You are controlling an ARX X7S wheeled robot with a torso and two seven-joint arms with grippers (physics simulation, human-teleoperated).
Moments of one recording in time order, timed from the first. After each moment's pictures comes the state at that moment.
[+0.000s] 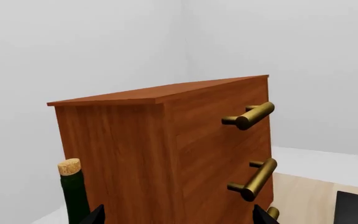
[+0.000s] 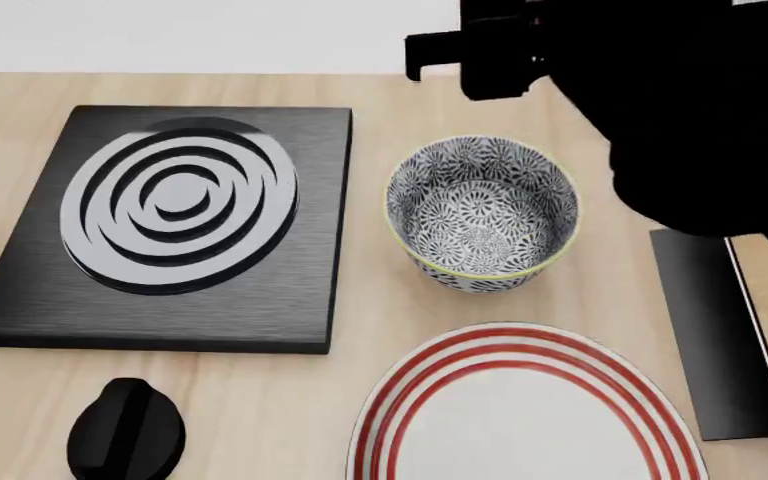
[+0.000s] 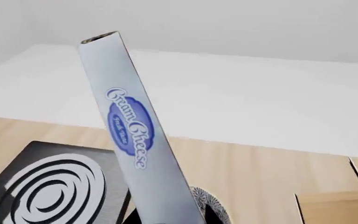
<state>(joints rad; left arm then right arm) 0.15 -0.48 -0.32 0.69 -0.37 -0.36 -0.65 1.51 0.51 -0.48 0.13 1.44 1.18 0.74</state>
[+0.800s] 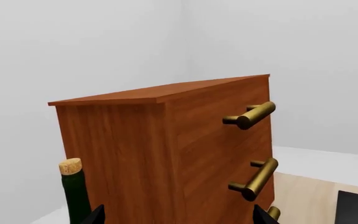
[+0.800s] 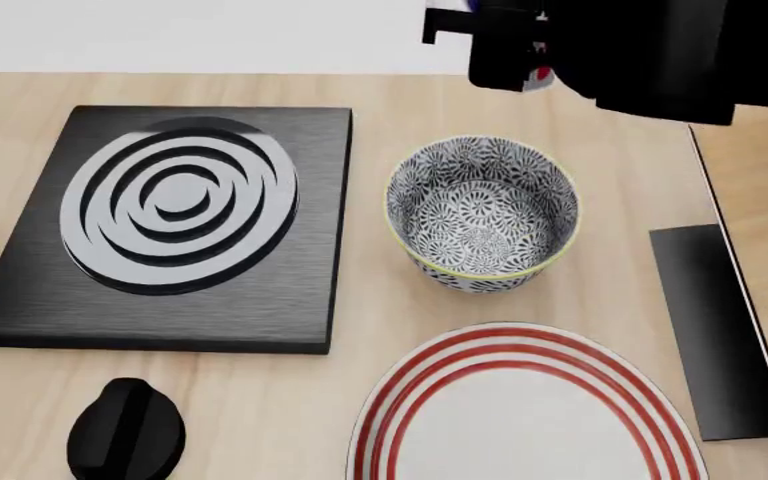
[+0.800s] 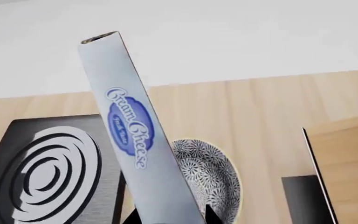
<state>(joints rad) 0.15 -0.48 -0.32 0.69 -0.38 -0.36 -0.66 1.68 0.37 -0.54 0.66 1.44 1.22 0.71</state>
